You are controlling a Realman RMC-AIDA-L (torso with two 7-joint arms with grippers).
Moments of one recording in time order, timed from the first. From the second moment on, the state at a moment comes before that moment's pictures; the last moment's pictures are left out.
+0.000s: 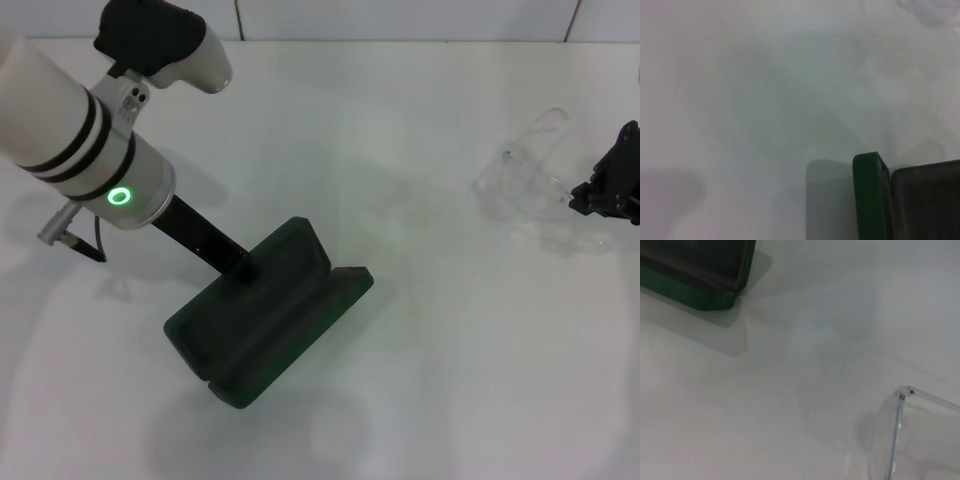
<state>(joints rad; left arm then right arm) -0.67 -2.09 1.41 1.22 2.53 1.55 -2.64 0.72 2.00 -1.04 -1.16 -2.60 -1.59 1.83</state>
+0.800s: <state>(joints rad) -0.53 -2.09 1.71 1.62 2.65 1.40 -2.46 0.65 2.00 -0.98 -1.23 -2.57 -1.60 1.83</state>
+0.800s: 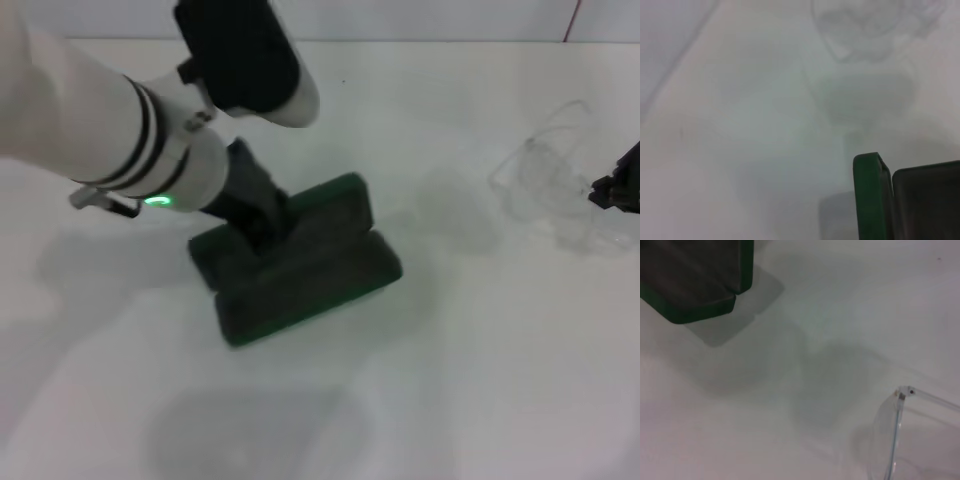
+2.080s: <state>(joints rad) -0.41 -2.09 2.11 1.62 2.83 0.87 -2.28 0.57 1.99 -0.87 -1.24 -2.56 -1.64 1.82</state>
